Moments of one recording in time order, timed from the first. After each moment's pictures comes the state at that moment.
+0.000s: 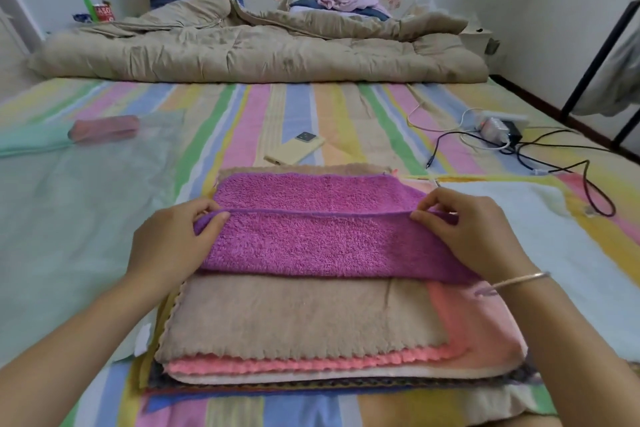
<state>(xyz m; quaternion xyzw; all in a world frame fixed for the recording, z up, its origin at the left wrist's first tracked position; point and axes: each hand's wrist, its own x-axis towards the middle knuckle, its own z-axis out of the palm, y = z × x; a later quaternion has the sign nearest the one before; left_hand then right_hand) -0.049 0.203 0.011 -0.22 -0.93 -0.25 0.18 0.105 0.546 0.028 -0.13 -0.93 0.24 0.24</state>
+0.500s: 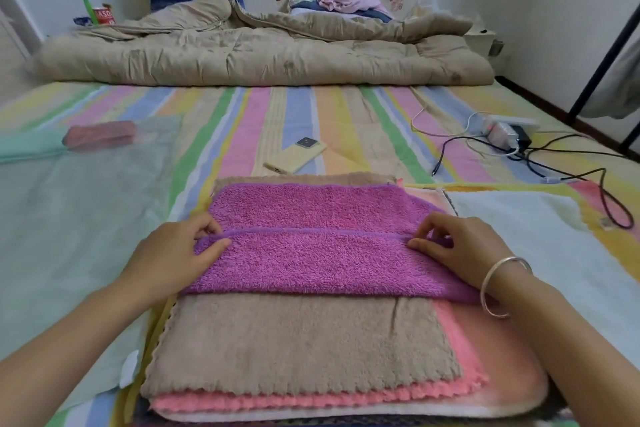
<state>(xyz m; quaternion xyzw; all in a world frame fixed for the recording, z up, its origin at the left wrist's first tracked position) -0.077 0.198 -0.004 -0.24 -0.94 -0.21 0.05 0.083 0.568 0.006 -0.13 -0.97 0.19 0.08</state>
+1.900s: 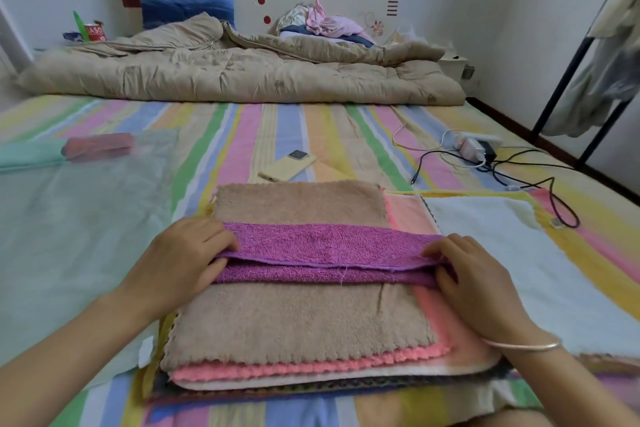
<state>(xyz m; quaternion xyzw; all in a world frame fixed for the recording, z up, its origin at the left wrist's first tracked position) -0.049 0.186 0.018 -0.50 -0.84 -0.08 0.21 0.154 0.540 0.001 -0.10 -0.96 0.11 0.24</state>
